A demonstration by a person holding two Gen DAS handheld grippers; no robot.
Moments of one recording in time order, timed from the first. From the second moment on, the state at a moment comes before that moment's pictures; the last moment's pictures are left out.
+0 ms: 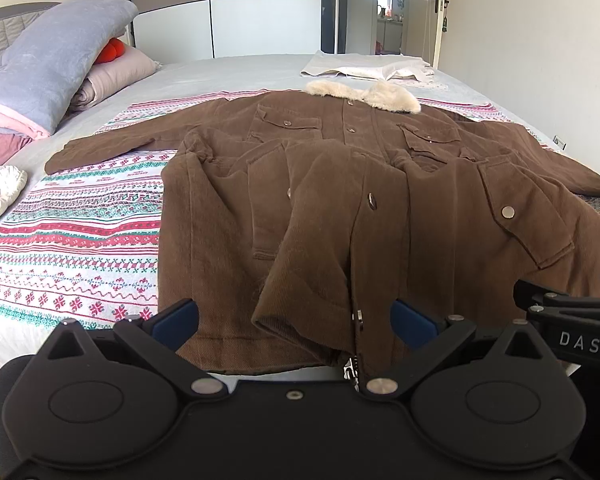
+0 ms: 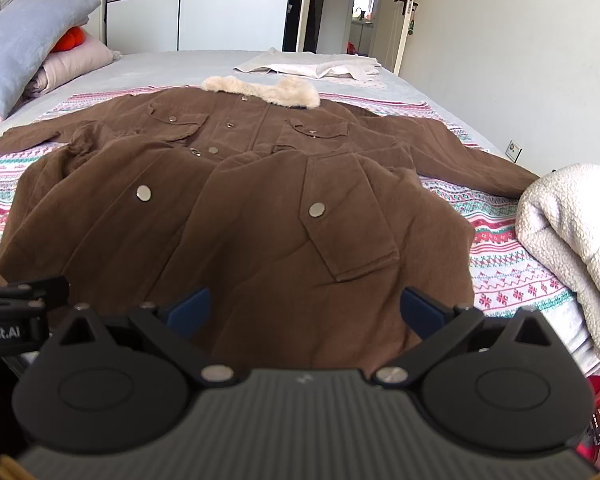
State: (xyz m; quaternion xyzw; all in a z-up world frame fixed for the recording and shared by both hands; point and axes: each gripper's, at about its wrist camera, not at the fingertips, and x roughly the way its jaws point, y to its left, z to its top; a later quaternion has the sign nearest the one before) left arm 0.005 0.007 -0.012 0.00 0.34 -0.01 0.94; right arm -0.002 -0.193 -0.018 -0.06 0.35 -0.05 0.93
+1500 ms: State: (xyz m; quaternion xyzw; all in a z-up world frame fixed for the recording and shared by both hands) left arm 0.052 0.172 -0.048 -0.30 0.35 -0.19 0.87; right arm 0.013 -0.364 -0.059 0.26 0.34 0.13 0.89
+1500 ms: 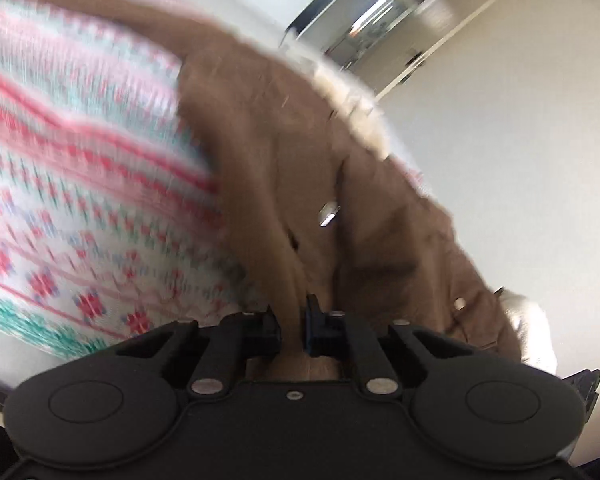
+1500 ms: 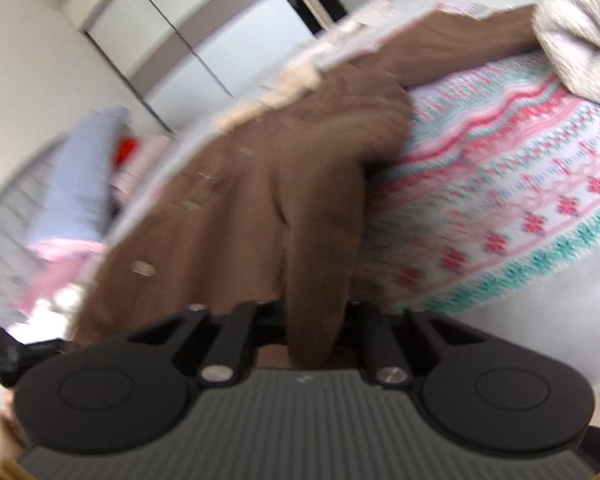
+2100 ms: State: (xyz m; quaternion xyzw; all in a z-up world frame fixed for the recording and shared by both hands) left arm 0.022 0.229 -0.069 -0.11 0.43 0.02 0.89; right arm 0.003 -0.386 -0.024 0.16 0.41 -0.07 0.90
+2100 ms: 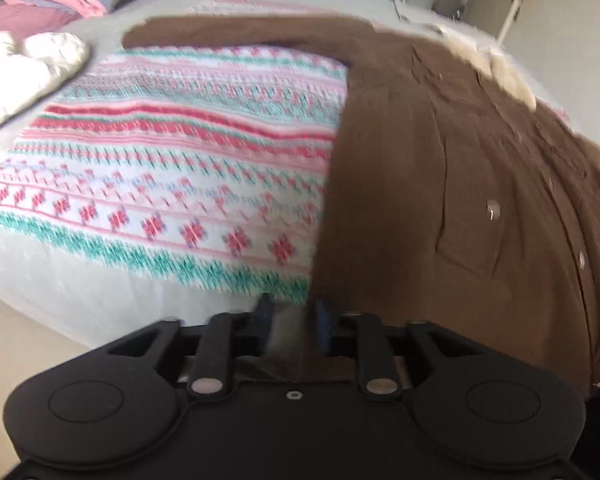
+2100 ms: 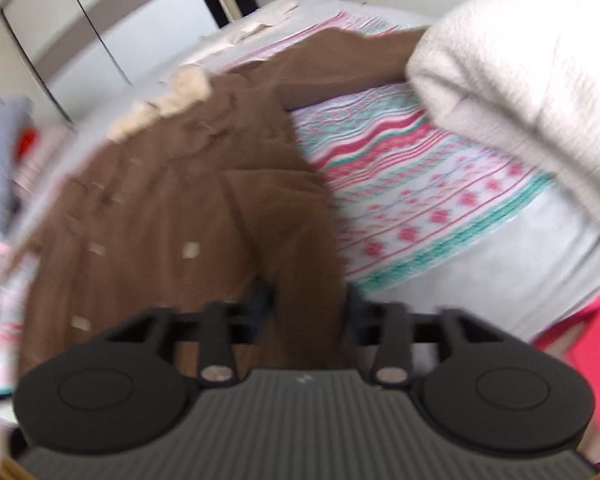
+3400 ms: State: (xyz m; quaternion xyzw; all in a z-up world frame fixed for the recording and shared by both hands) left arm 0.299 0.416 -0.053 -0.20 0.17 0.32 0.91; right arm 0.296 -0.153 -0.050 -0.09 0.42 0.10 0.90
